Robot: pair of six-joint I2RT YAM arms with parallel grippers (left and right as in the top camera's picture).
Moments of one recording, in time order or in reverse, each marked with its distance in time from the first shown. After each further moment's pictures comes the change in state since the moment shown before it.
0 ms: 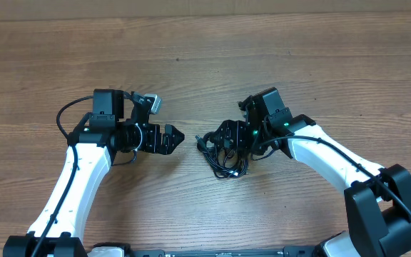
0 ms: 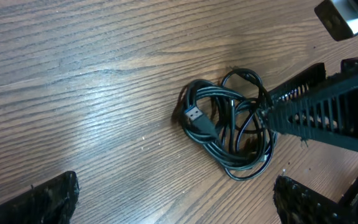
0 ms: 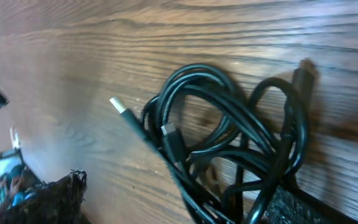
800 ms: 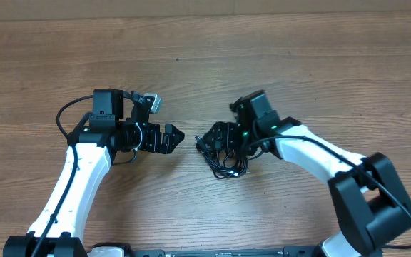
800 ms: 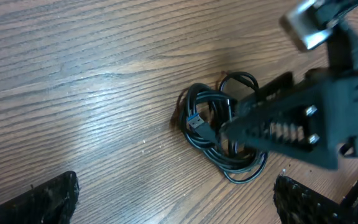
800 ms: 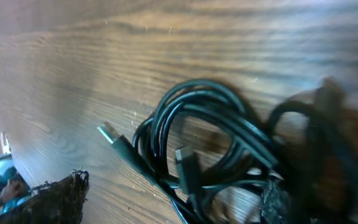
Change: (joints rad) left arm 0.000 0.000 0.000 0.011 0.000 0.000; right arm 0.070 0.089 0.000 0.121 0.031 0.046
